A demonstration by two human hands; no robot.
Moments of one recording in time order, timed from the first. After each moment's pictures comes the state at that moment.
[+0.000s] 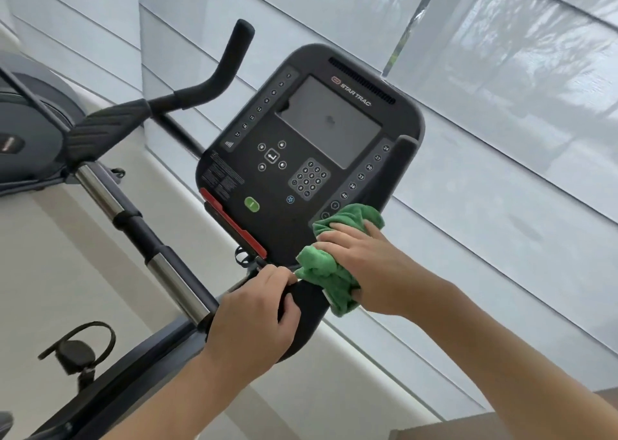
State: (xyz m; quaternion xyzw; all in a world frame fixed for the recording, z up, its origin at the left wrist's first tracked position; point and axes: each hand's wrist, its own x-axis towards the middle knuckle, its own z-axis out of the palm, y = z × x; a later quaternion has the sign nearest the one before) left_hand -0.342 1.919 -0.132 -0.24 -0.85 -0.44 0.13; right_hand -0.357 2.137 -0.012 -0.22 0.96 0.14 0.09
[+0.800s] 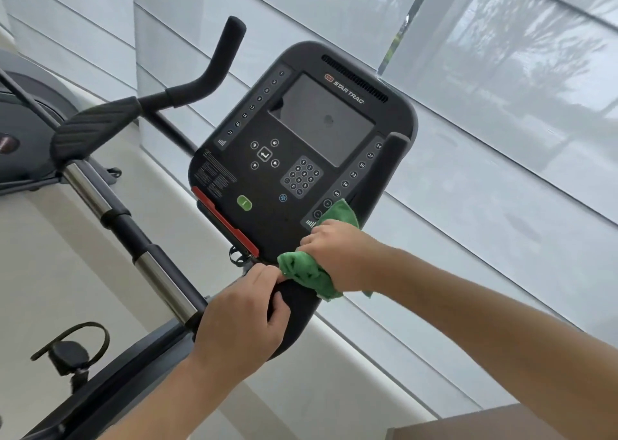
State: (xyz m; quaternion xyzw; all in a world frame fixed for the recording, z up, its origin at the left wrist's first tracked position) left_hand -0.339 1.922 -0.132 -0.23 -0.86 -0.43 0.14; right_hand -0.396 2.115 -0.013 -0.30 0.92 0.21 0.12
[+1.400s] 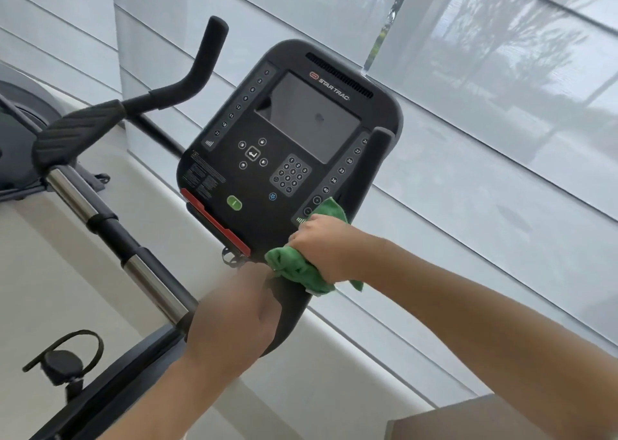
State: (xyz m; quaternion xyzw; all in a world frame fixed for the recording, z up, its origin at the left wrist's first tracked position) left_hand -0.339 1.923 -0.135 -0.23 -0.86 -0.42 0.15; right_hand -0.397 2.104 -0.007 -0.27 0.92 0.24 0.15
